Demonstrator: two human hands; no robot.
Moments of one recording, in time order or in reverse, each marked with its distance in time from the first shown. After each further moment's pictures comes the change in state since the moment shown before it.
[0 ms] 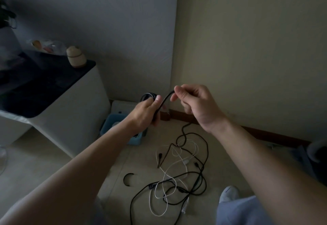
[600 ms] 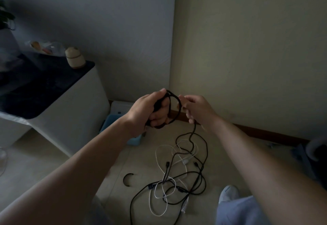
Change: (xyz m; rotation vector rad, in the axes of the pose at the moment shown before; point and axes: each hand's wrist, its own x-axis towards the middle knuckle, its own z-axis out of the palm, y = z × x) left_hand -0.019 0.046 0.008 -0.615 -0.329 -0.044; right_hand 0.009 0.046 -0.022 -0.147 0.098 0.337
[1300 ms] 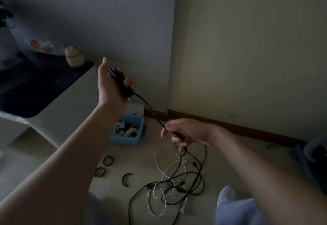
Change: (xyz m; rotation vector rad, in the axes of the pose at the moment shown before) left_hand 0.005 0.034 -0.052 -0.408 0.610 0.457; right_hand -0.021 0.011 0.008 -0.131 -0.699 0.323
